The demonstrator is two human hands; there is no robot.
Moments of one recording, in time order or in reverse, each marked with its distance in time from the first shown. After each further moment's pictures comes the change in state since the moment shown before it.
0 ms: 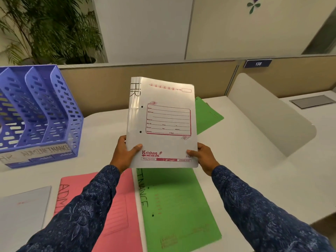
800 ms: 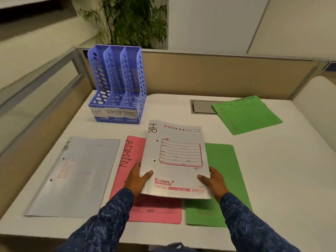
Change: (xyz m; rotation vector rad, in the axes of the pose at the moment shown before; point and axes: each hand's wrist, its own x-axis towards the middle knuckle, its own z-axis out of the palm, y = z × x) left_hand -0.201 -0.111 -0.099 0.048 0.206 -0.235; right_hand -0.116 0.102 0.103 -0.228 -0.206 0.084
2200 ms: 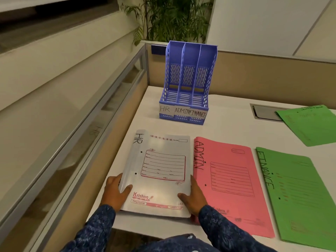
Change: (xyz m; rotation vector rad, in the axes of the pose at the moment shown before) left_hand -0.028 -0.133 -0.343 0.371 0.221 -0.151; right_hand -0.051 -0.024 0.368 -0.367 -0.252 -0.006
